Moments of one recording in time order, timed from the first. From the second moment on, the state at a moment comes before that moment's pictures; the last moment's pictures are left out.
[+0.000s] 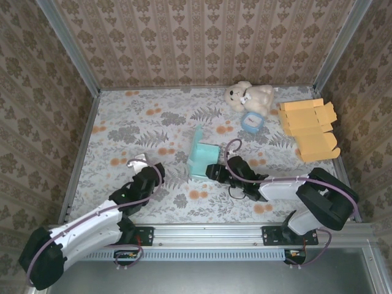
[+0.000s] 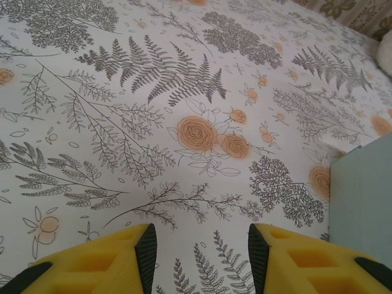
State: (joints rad) left arm -0.79 0.76 0.27 -0.13 -0.55 -0.79; right arm 0.77 1.48 0.46 0.45 0.01 0.90
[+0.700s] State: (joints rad) left arm -0.71 0.65 0.25 -0.23 -0.51 -0.78; right arm 0.95 1.80 0.65 0.60 0.13 0.95
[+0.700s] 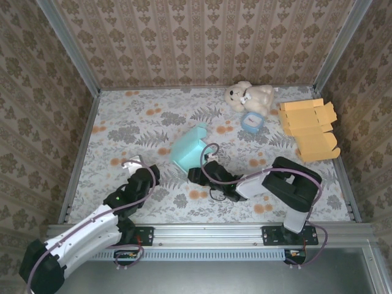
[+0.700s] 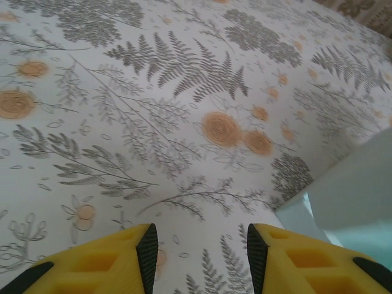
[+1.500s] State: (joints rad) left arm -0.74 0.60 0.39 -0.27 -0.34 -0.63; right arm 0.89 1.32 0.64 0.09 0.45 0.55
